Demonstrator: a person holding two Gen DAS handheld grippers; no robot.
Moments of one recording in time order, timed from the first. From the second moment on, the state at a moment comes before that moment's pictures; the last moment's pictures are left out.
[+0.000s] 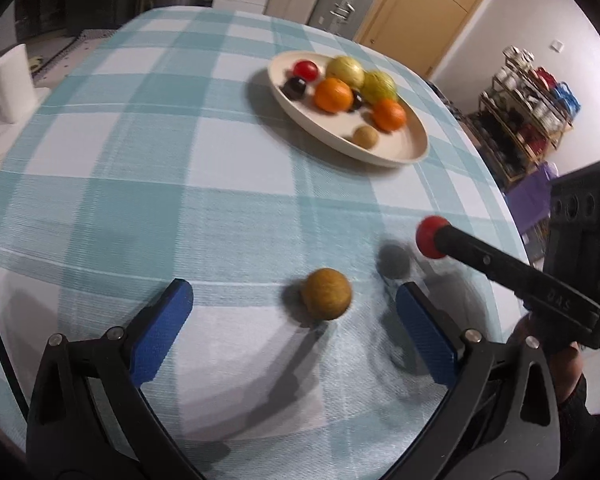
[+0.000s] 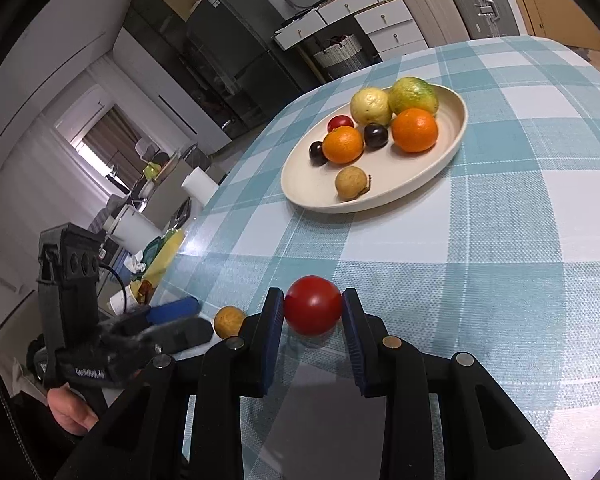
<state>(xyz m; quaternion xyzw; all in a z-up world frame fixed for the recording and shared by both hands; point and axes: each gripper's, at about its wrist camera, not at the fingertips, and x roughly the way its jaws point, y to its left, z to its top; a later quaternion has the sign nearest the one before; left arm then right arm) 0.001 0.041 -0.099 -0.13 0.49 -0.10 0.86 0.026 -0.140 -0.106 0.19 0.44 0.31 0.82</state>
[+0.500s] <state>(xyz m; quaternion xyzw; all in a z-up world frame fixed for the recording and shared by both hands) 0.005 0.007 -0.101 -0.03 0.49 -0.12 0.86 0.023 -0.150 -0.104 0.20 0.43 0.32 0.83</state>
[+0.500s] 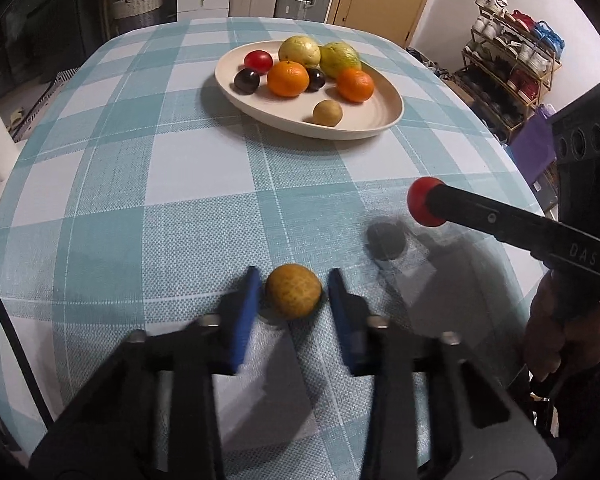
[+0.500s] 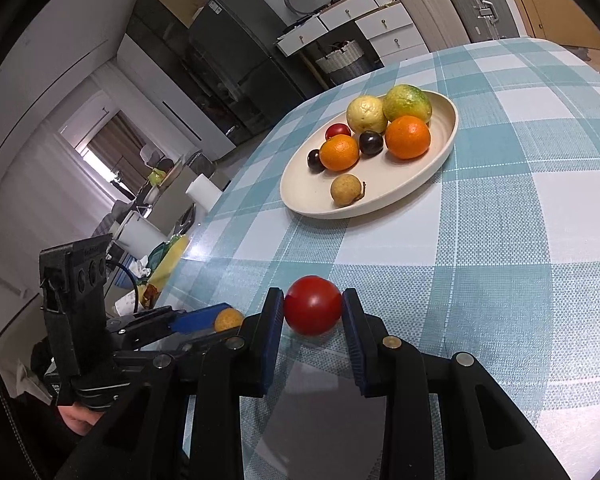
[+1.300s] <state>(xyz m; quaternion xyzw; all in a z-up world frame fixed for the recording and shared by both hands) 0.093 0.020 -0.060 -0.11 0.46 -0.17 0.87 0.057 -0.160 -0.095 0.21 0.41 0.31 0.83</state>
